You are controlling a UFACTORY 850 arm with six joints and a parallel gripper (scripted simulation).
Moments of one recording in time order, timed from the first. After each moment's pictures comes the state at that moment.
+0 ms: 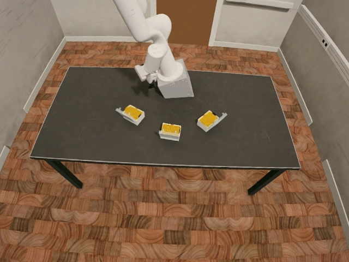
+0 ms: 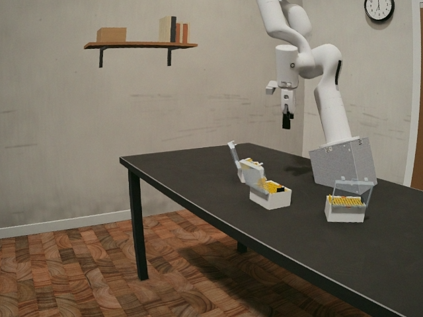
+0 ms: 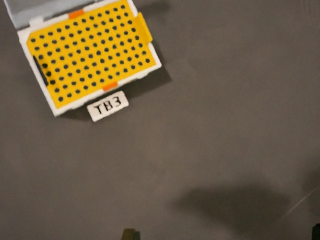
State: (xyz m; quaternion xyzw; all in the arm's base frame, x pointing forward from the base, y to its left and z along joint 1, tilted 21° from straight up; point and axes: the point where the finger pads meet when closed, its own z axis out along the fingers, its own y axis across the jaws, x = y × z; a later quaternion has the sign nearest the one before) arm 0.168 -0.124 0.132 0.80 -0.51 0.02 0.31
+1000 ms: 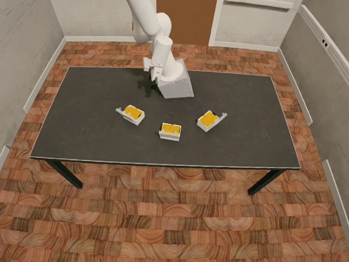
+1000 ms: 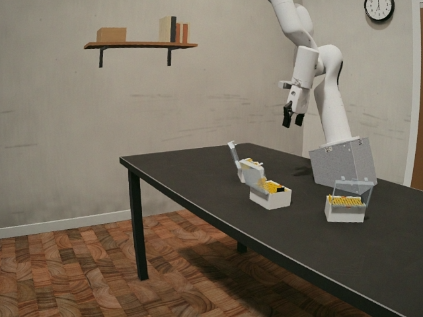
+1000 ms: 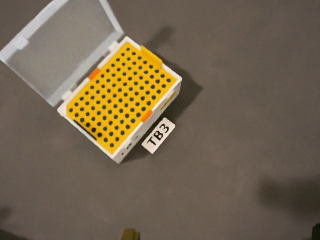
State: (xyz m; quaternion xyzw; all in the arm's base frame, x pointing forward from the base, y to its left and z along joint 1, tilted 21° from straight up) arm 0.180 -0.097 0.115 0.70 -0.65 0.21 0.21
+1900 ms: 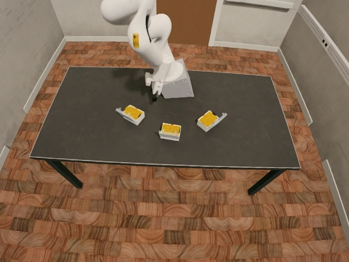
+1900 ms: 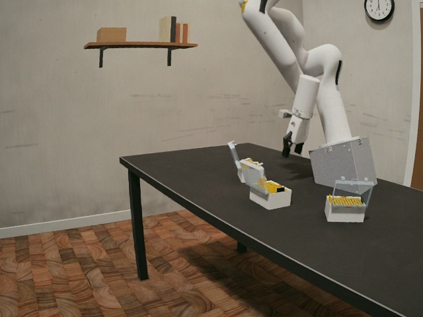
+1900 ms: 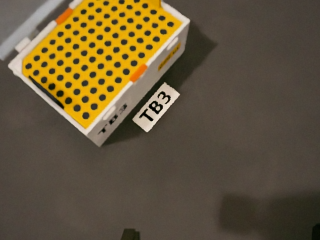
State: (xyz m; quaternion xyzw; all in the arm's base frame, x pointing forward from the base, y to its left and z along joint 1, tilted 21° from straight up) arm 0.180 -0.135 0.005 0.70 -0.65 0.21 0.22
